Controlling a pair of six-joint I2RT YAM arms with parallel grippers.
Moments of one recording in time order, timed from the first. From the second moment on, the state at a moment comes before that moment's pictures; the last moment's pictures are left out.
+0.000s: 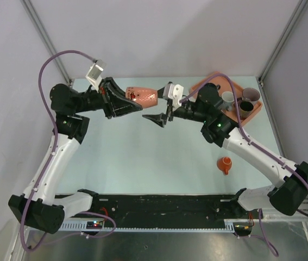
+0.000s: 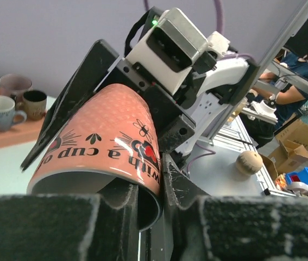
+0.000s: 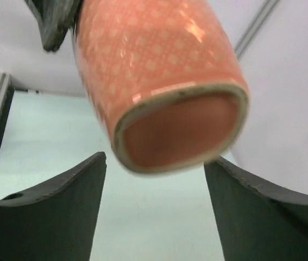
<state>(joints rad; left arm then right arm) -0.27 1.13 1.24 0.40 1.22 -0.83 0.76 1.36 1.30 0.22 -0.61 -0.29</state>
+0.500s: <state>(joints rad) -0.34 1.21 1.41 -0.44 0.86 -0.03 0.58 1.13 1.18 -0.12 -0.54 -0.33</state>
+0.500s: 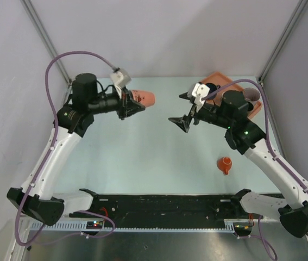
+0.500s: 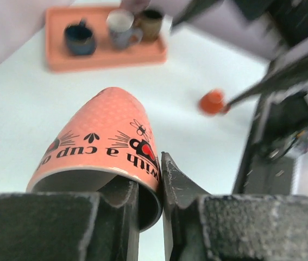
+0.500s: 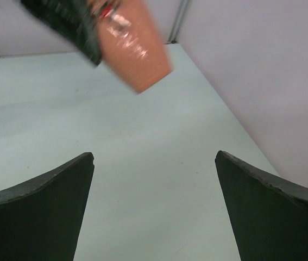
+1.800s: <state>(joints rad) -0.79 0.99 1.05 -1.30 -0.06 1.96 1.05 1.87 2.15 -0.97 -0.08 0.22</state>
